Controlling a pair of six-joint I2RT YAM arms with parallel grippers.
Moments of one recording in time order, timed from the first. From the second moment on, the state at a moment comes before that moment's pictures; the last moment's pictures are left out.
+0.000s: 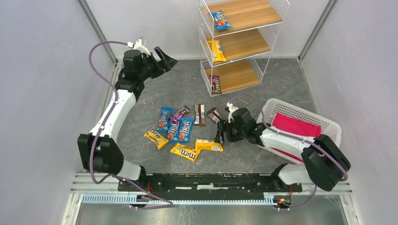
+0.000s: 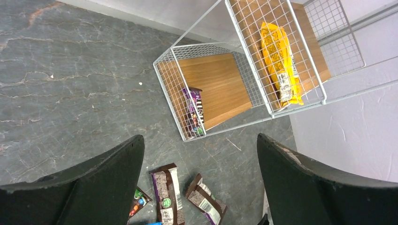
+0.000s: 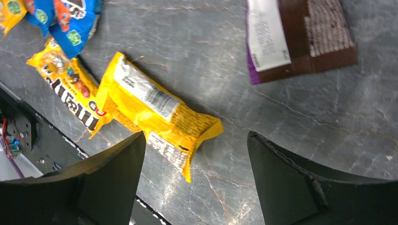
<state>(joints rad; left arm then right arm) -0.14 1.46 1.32 -0.14 0.30 -0.62 0.70 1.33 0.61 -0.11 -0.21 0.48</state>
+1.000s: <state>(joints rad) -0.17 1.46 1.32 -0.19 0.28 -0.59 0.66 1.40 0.48 0.11 -0.34 0.72</state>
